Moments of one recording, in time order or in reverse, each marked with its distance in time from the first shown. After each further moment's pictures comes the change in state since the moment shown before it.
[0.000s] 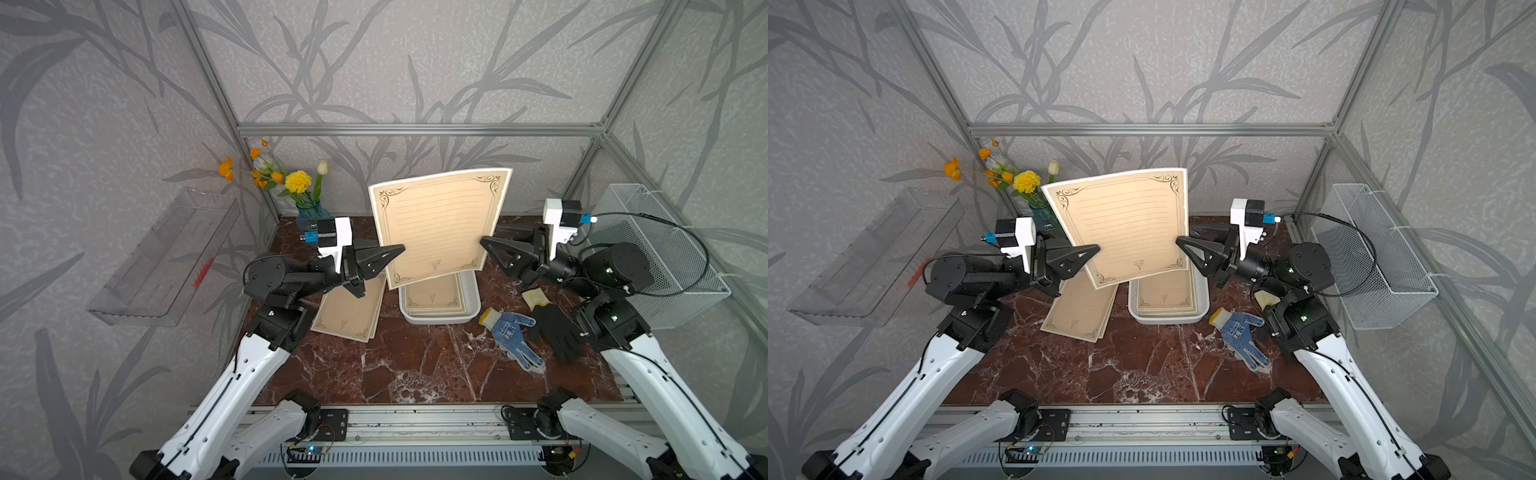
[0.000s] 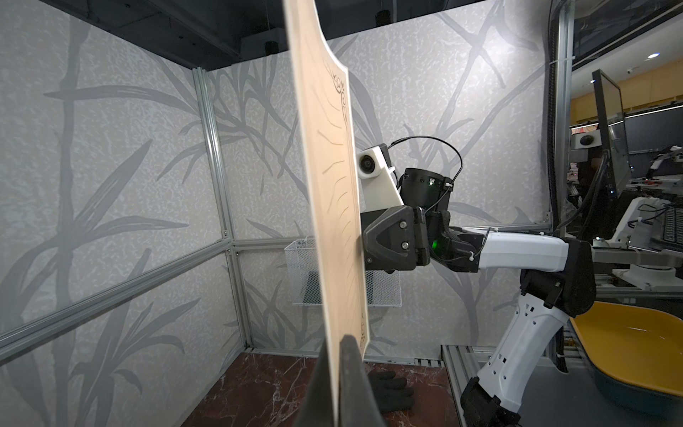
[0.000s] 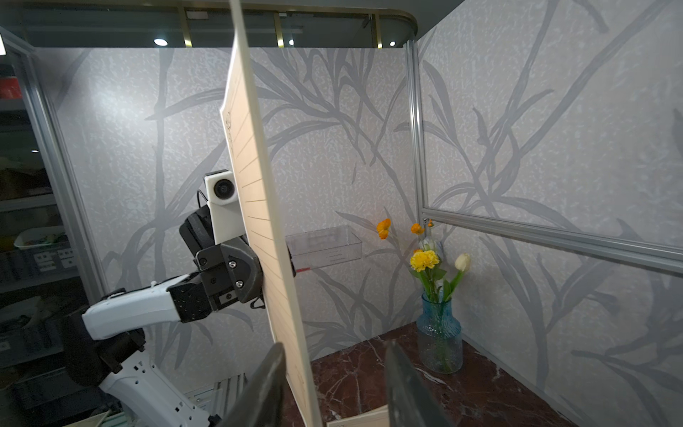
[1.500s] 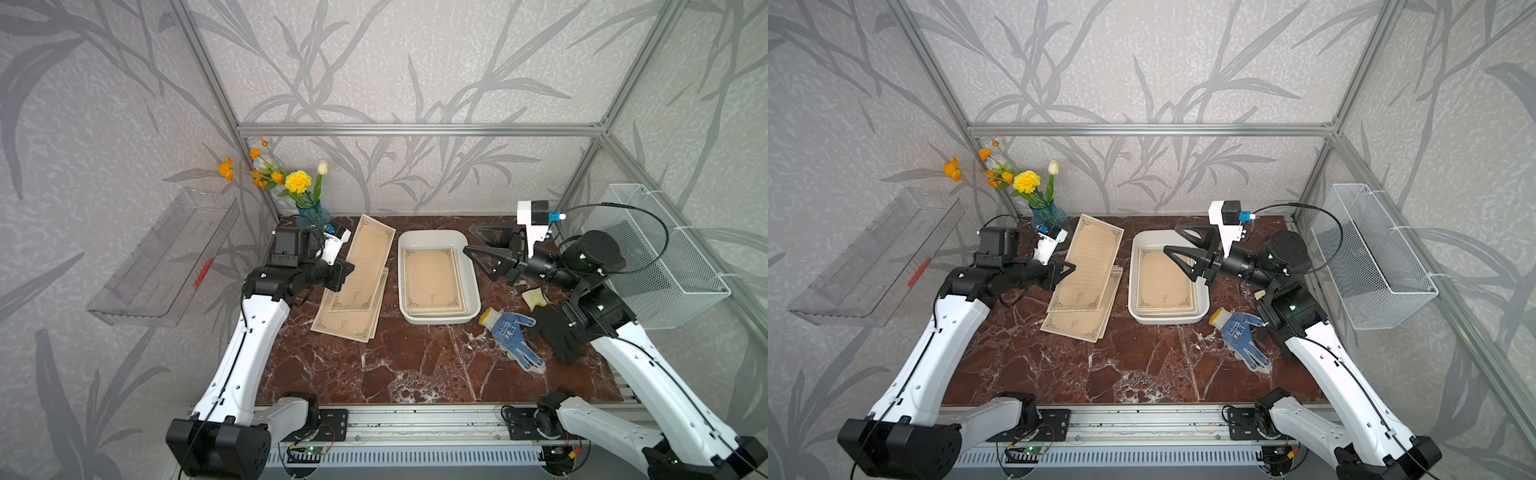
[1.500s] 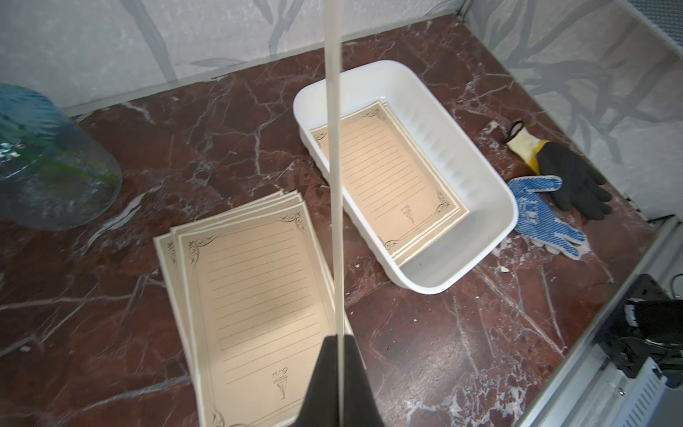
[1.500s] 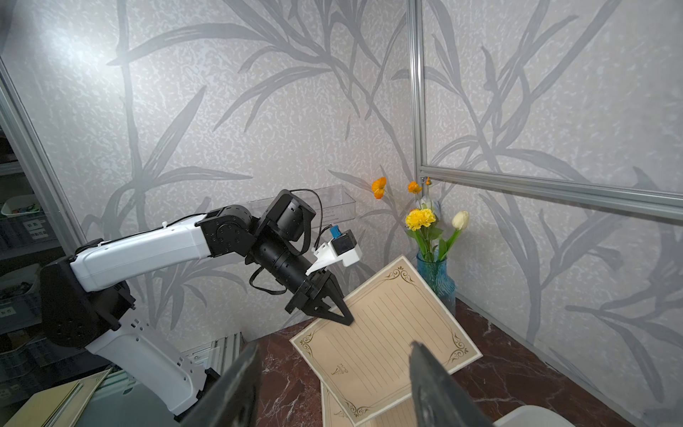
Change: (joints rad) left arm 0.369 0.242 0.137 -1.164 -0.426 0.432; right arm 0.036 0.070 0.007 -0.123 -0.009 -0.123
